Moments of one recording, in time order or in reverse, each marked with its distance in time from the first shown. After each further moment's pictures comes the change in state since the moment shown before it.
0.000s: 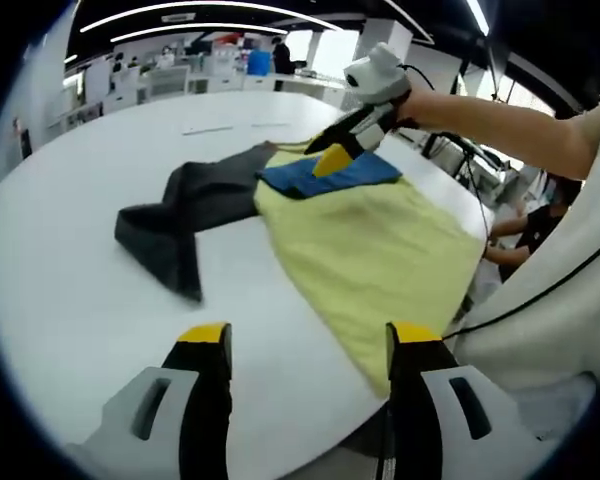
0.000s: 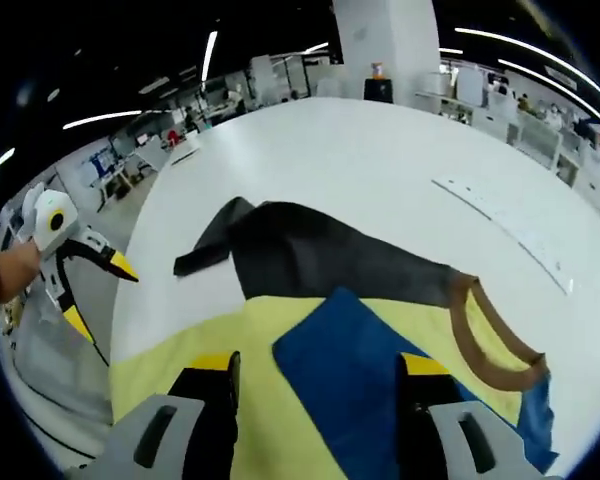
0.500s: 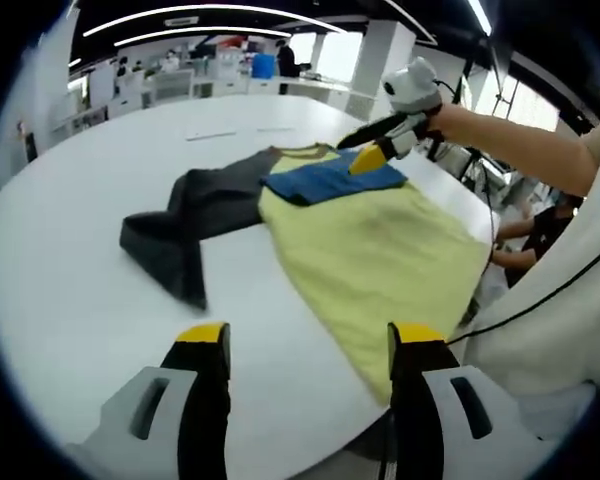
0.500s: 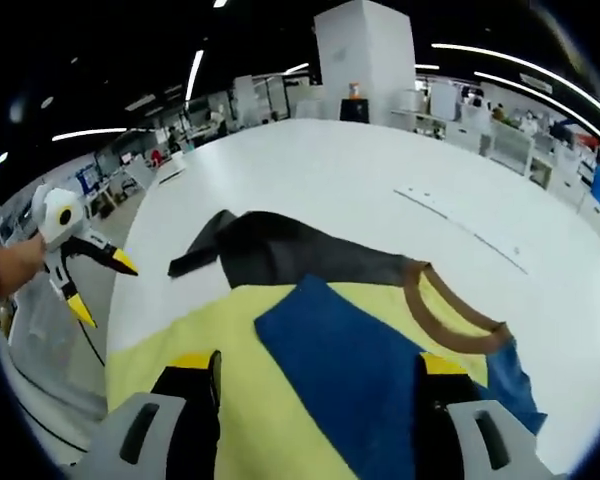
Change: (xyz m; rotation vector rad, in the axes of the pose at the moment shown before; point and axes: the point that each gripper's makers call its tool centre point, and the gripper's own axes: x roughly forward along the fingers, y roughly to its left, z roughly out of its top) left arm -0.002 -0.001 0.009 -0.002 -0.013 0.037; right arm -0.041 -0.016 -0.022 0.045 -0.093 -0.077
